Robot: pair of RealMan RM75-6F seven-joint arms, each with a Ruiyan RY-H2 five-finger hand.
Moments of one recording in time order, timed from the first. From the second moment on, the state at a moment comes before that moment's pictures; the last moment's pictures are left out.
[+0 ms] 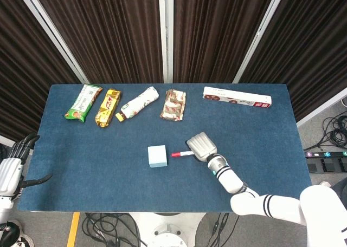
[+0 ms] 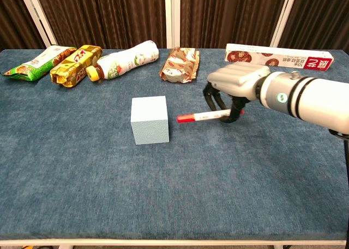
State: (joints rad) left arm -0.12 -1.16 -0.02 -1.42 1.56 1.51 -0.49; right arm 0.91 -1.65 0.12 -1.38 -0.91 0.81 -0.68
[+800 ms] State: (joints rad) left arm -0.12 -1.16 -0.03 -1.41 1.55 1.52 -0.51; right arm 1.05 -1.76 0.18 -1.36 -0.77 0.78 -0.73
